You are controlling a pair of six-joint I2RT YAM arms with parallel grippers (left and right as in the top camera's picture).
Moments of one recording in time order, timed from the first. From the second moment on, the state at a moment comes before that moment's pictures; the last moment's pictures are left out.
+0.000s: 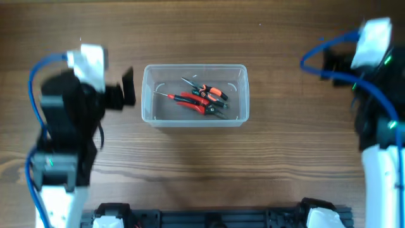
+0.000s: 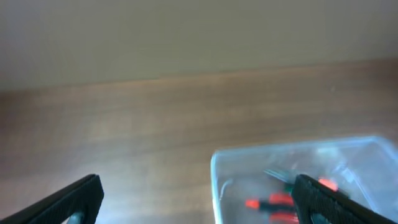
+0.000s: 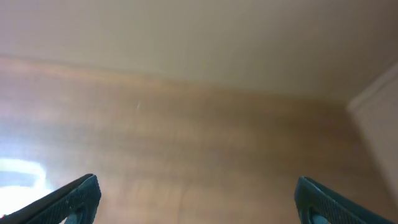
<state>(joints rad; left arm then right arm) -0.05 0.93 1.02 -0.55 0.03 0.04 -0.20 1.10 1.06 -0.42 -0.14 -0.24</state>
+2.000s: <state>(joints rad) -0.05 0.45 0.47 -0.73 -0.01 0.05 -0.14 0.14 0.59 -0.67 -0.14 -0.22</state>
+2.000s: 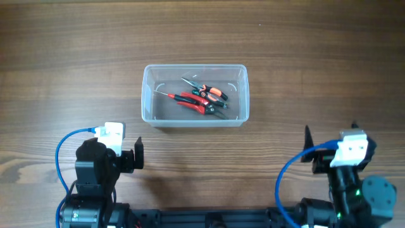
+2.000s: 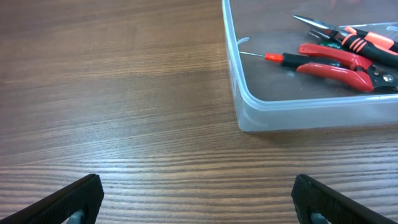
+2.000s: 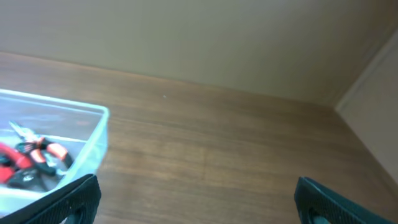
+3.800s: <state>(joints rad) -0.05 0.45 0.47 -0.73 -0.01 0.05 -0.08 0.01 0.01 0.00 0.03 0.04</state>
